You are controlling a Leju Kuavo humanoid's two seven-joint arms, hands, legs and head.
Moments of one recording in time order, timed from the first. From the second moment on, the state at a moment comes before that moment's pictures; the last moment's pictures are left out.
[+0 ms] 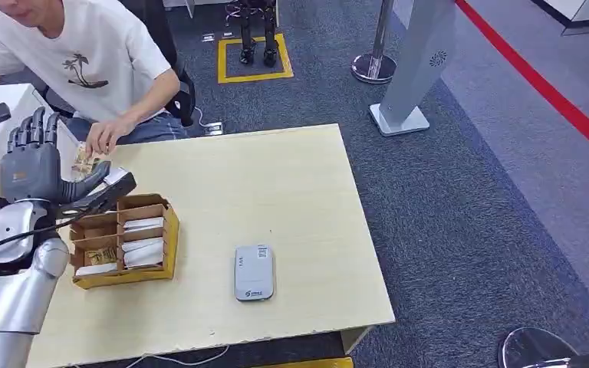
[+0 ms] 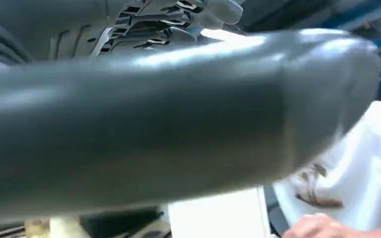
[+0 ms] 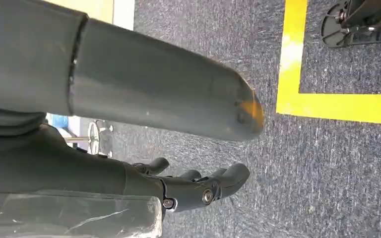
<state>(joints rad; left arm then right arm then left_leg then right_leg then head) -0.54 0.30 -0.18 -1.27 -1.27 0.06 0.17 -0.12 0.00 1.56 -0.10 -1.22 -0.26 0.14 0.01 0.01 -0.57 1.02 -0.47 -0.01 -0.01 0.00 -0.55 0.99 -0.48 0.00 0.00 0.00</state>
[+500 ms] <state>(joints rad) -0.53 0.45 -0.37 -1.43 -0.79 -0.28 0.10 -0.11 0.00 1.56 -0.10 -1.29 -0.26 0.13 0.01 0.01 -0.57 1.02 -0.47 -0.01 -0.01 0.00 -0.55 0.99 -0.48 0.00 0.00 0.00</state>
